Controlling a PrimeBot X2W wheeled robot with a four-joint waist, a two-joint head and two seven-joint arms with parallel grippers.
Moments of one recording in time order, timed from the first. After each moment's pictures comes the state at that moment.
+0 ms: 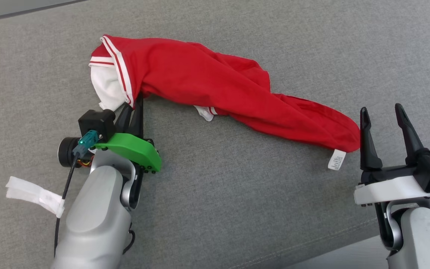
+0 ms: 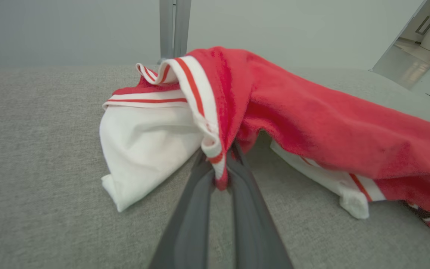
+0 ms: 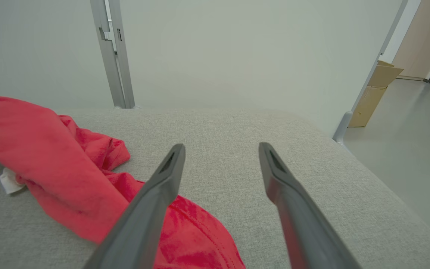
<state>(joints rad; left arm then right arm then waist) -0.61 0.05 -0.28 0.70 -0.36 -0.05 -0.26 -0.16 -0.05 -0.09 0.05 0.01 0.13 -0.26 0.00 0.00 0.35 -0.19</state>
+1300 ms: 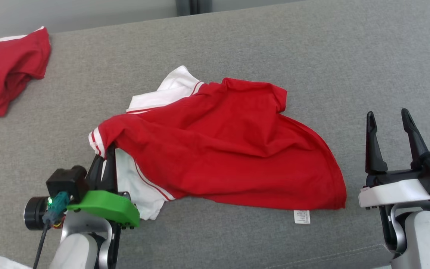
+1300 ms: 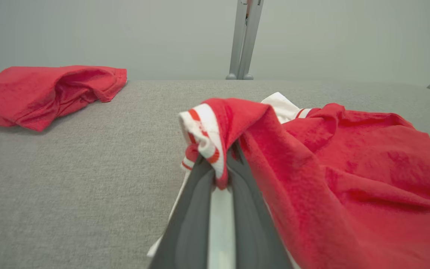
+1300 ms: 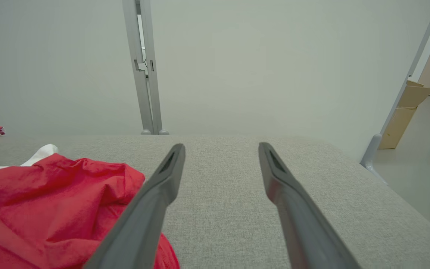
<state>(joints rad) -0.14 0.18 -0.23 0.02 -0.32 0.12 -0.02 -0.14 -0.05 -0.12 0.05 0.01 0.13 -0.26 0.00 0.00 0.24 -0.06</state>
